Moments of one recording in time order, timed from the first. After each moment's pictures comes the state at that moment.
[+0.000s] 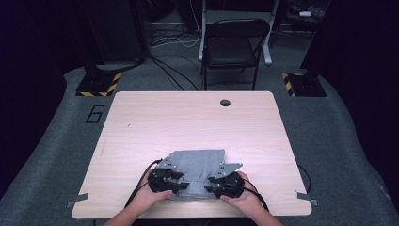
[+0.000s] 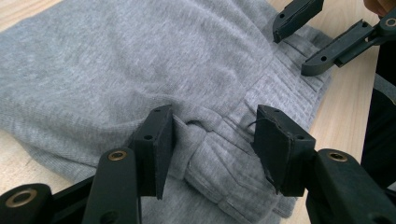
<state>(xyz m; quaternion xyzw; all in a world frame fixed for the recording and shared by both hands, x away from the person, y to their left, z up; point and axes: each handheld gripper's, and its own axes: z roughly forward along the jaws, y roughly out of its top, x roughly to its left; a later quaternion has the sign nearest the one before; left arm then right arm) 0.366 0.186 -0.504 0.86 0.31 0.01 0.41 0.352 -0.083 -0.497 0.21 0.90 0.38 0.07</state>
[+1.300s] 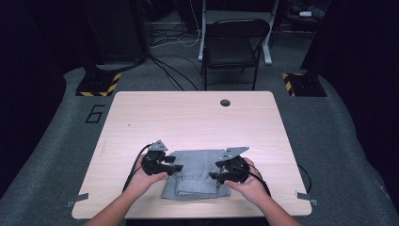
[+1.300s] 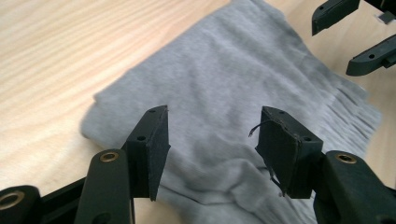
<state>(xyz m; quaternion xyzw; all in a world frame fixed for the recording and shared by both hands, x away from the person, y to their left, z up) 0.412 0.210 -0.479 0.83 0.36 0.03 0.42 0.388 -0.097 -0.468 0.27 0.88 0.38 0.07</state>
